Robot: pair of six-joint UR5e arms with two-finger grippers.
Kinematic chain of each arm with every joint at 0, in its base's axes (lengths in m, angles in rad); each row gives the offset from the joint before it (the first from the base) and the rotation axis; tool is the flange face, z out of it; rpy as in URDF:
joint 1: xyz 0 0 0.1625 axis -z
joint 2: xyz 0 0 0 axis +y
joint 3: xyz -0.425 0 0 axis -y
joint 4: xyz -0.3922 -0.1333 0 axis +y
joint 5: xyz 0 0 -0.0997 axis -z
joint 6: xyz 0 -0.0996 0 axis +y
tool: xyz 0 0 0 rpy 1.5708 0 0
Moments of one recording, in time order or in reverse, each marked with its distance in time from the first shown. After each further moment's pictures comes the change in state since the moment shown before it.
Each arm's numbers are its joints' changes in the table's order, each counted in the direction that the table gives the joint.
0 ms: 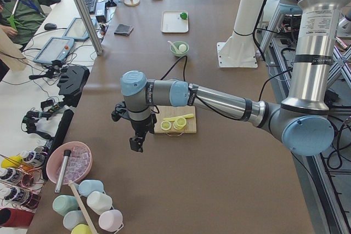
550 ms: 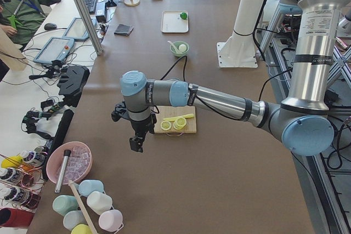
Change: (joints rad) left arm 0.000 0.000 0.002 0.000 -0.001 0.000; right arm 0.002 -0.001 -0.009 0.000 0.001 -0.001
